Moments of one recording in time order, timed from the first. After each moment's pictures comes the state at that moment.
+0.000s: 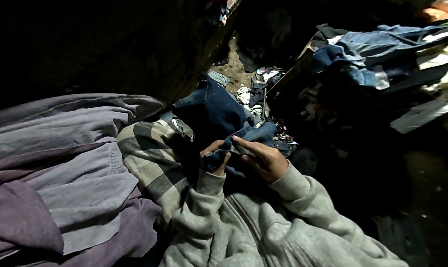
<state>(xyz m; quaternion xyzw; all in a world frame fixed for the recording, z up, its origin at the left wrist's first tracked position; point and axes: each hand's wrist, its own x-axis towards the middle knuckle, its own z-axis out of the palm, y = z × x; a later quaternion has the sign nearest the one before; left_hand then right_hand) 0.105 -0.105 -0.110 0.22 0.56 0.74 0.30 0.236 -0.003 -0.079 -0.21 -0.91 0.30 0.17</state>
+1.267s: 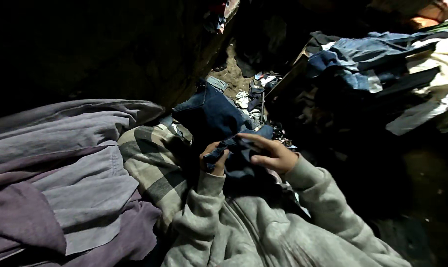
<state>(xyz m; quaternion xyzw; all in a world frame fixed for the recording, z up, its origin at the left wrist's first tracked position) 0.107 -0.101 -0.104 0.21 0.63 0.69 0.28 0.246 0.036 -0.066 -0.21 -0.84 0.50 0.08</state>
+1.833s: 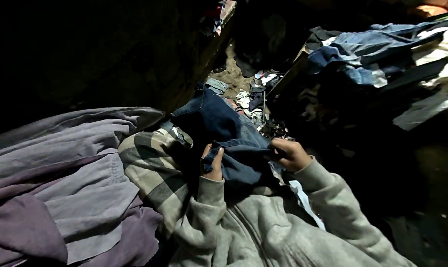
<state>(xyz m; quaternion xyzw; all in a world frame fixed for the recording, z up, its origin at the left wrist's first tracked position) 0.108 -0.096 -0.081 0.10 0.63 0.70 0.33 0.286 0.050 -0.084 -0.25 -0.90 0.33 0.13</state>
